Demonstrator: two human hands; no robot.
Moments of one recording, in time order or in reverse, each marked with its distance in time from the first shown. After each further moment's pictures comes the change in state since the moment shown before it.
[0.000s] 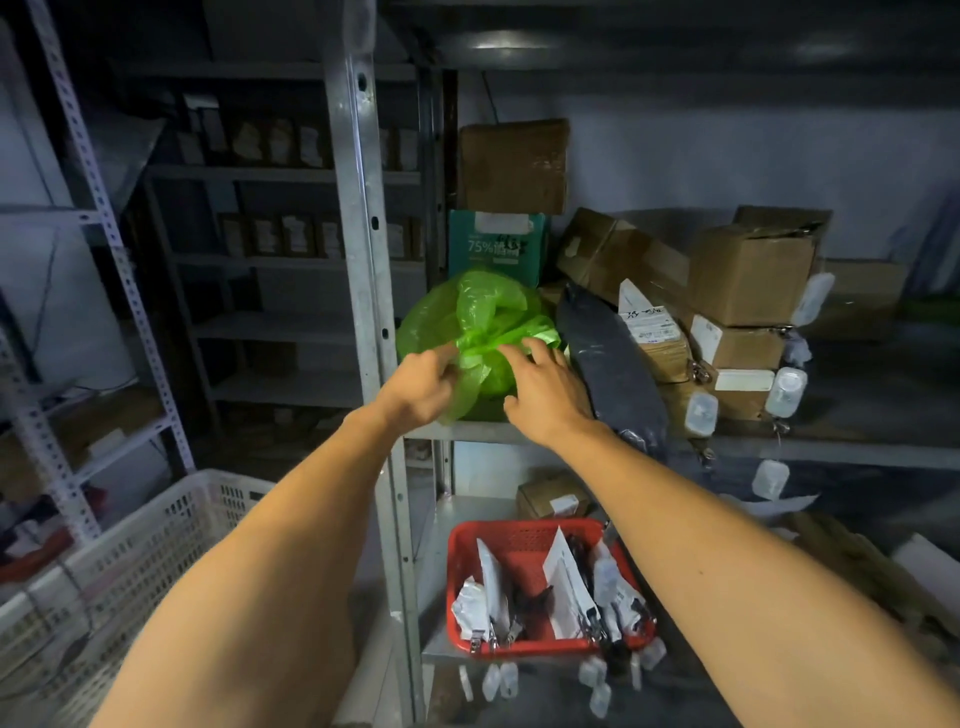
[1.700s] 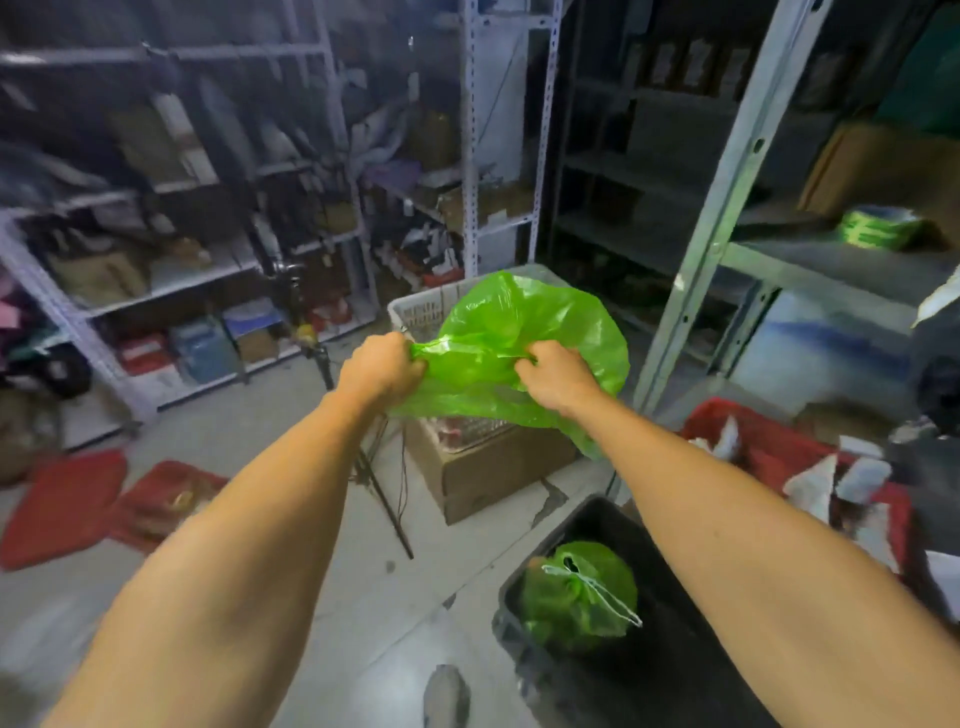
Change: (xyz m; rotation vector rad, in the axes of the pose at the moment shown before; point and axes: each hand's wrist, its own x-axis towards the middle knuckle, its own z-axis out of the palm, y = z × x) left_hand -0.500 -0.021 -0.065 0.437 0.248 -1.268; right_hand -0.276 -0.242 0.051 0.600 -0.714 -0.548
